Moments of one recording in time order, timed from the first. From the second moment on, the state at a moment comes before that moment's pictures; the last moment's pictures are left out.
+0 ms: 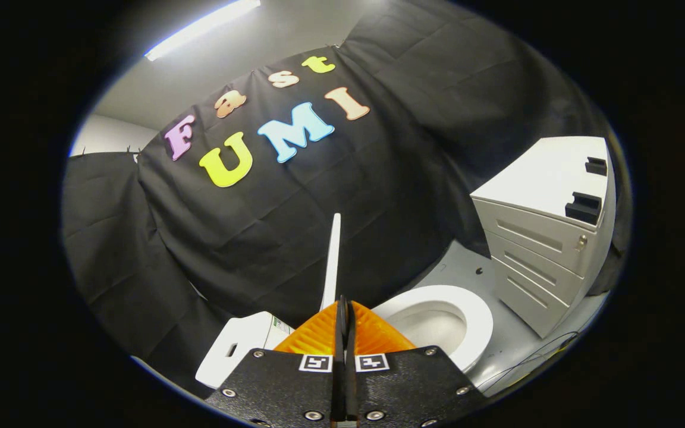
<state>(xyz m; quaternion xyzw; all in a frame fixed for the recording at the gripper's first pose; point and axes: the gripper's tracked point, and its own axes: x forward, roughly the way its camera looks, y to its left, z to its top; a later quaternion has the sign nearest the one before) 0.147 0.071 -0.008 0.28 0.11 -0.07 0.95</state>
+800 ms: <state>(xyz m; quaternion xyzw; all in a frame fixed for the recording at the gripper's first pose) 0.157 0.170 0.052 0.18 0.07 0.02 0.98</state>
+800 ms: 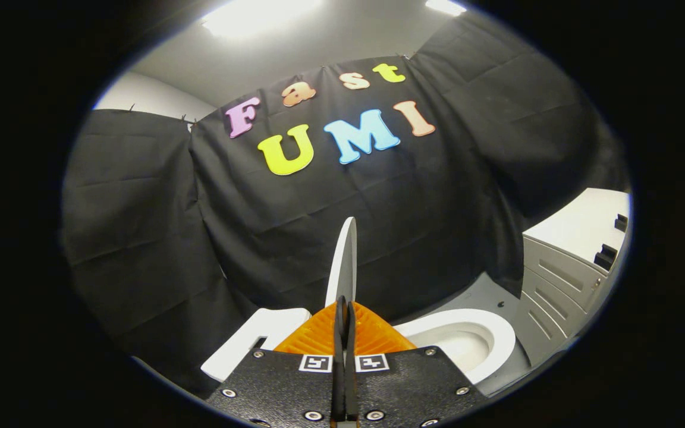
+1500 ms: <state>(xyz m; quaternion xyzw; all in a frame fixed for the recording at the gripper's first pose) 0.159 0.255 0.075 0.13 0.06 0.09 0.99</state>
